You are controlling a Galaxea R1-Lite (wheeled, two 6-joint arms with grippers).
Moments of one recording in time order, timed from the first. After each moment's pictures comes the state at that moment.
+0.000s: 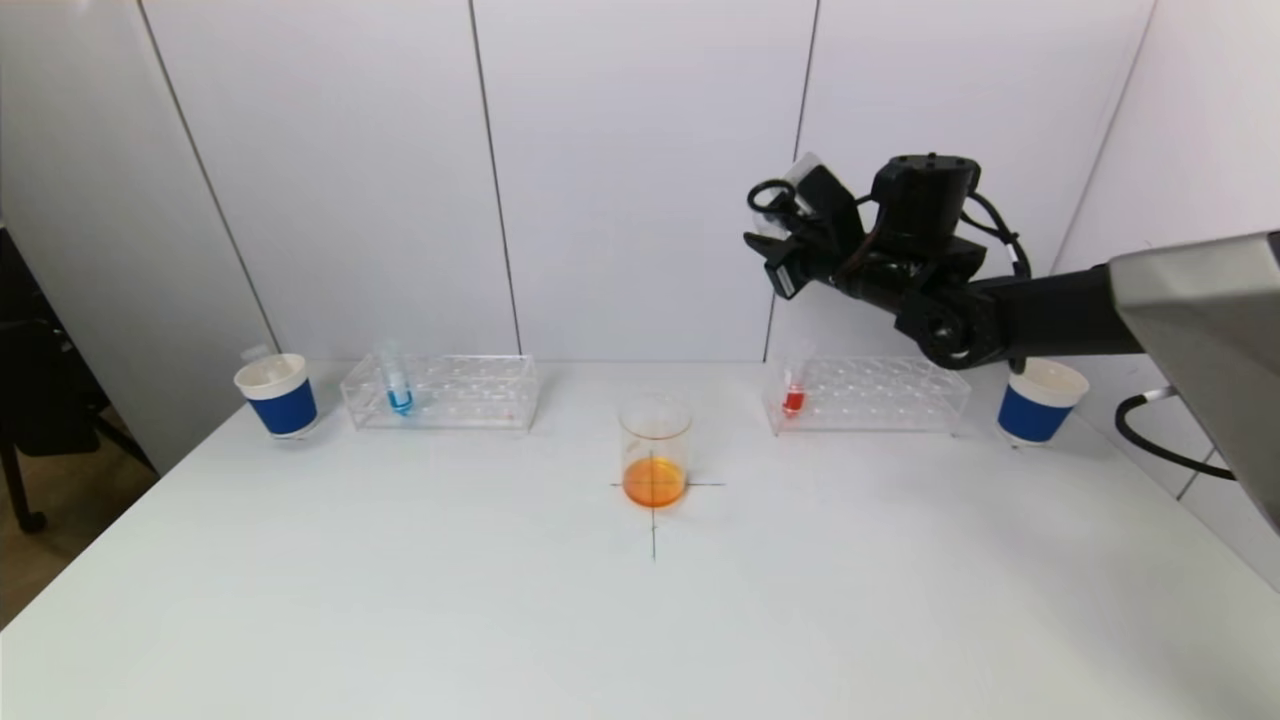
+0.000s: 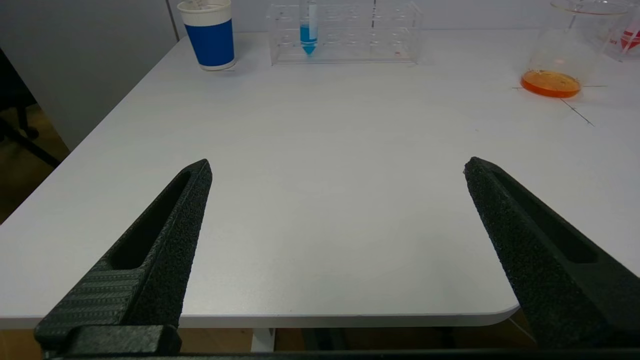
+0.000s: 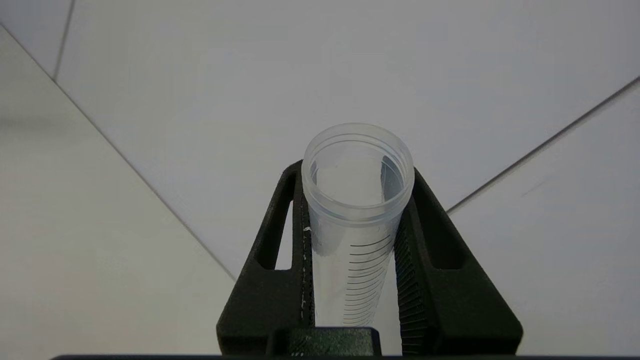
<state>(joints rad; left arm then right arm) -0.01 0.00 0.00 0.00 0.00 -0.01 0.29 2.26 -1.69 -0.58 0.21 -0.55</state>
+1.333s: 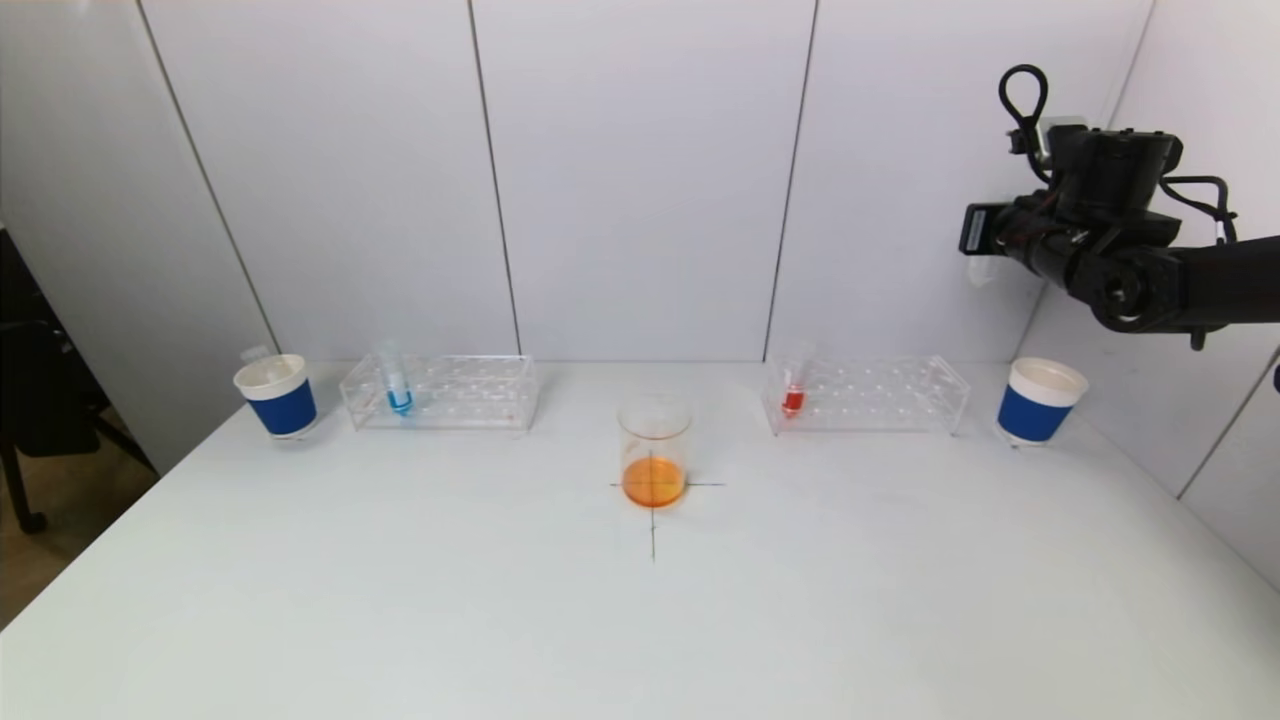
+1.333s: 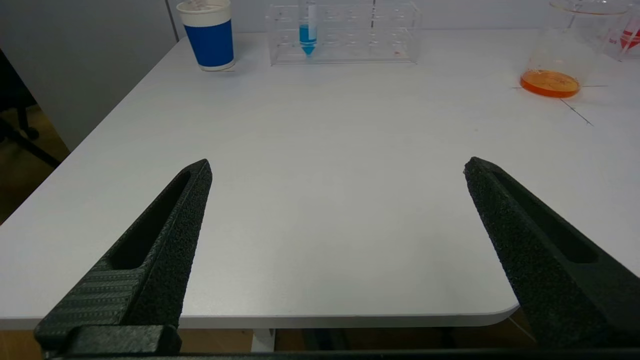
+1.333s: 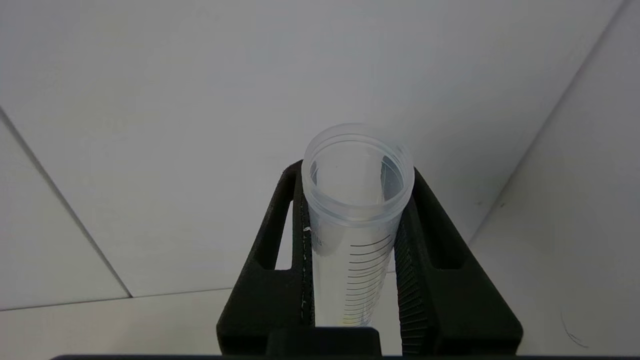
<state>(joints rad) -0.01 0.00 0.00 0.00 0.00 -0.01 -0.02 2.18 -1.65 -0.47 -0.16 -0.05</state>
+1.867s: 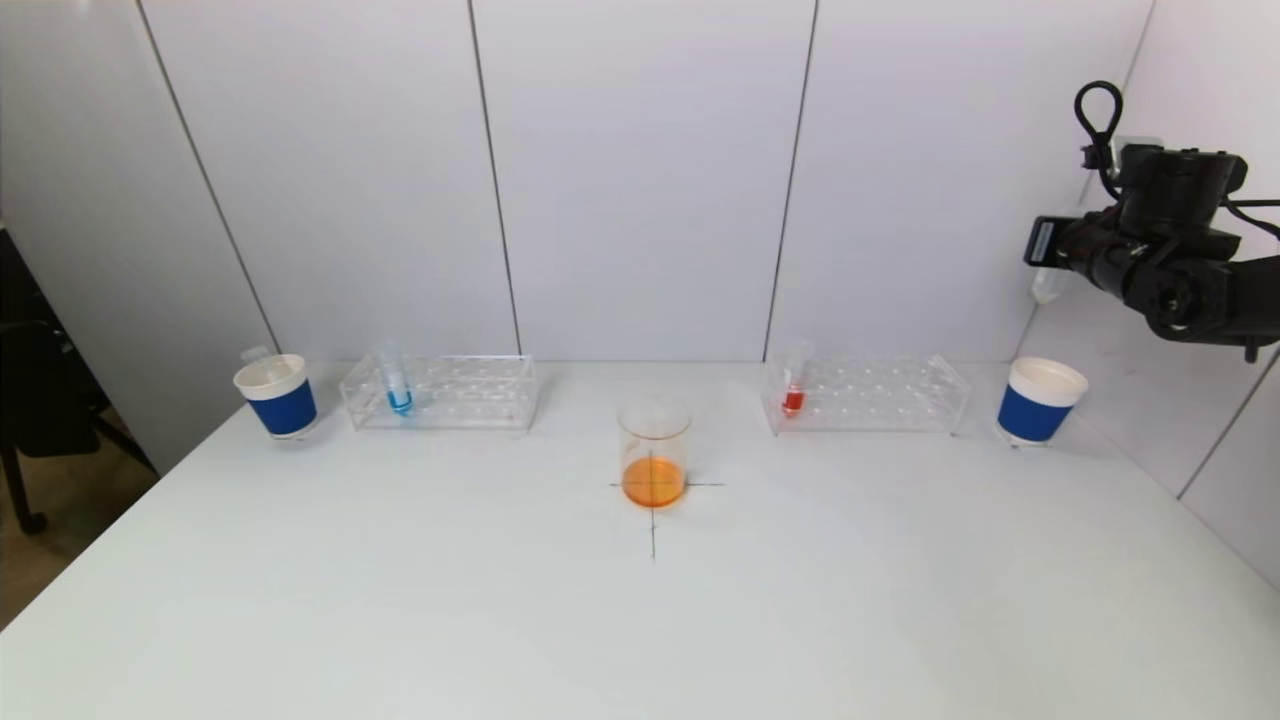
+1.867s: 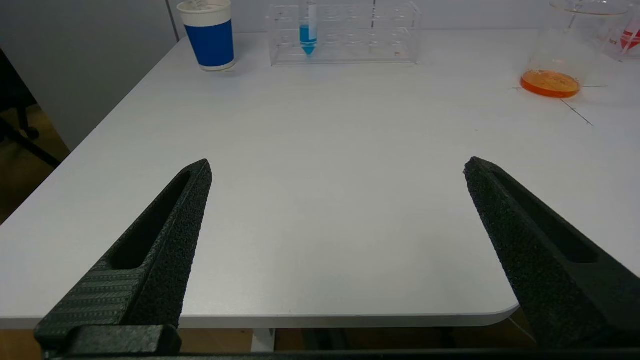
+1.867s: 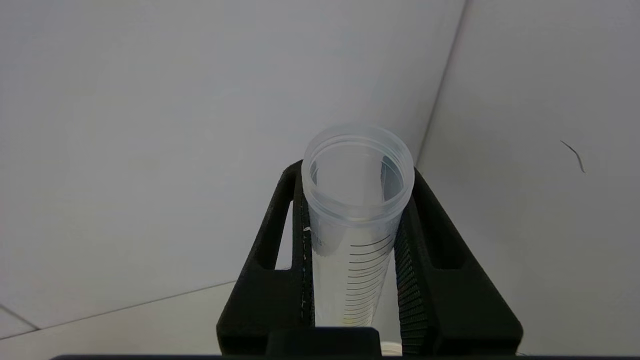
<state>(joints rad) -0.01 0.00 0.00 0.00 0.00 -0.01 -0.16 2.21 -1.64 -0.47 -0.17 0.00</state>
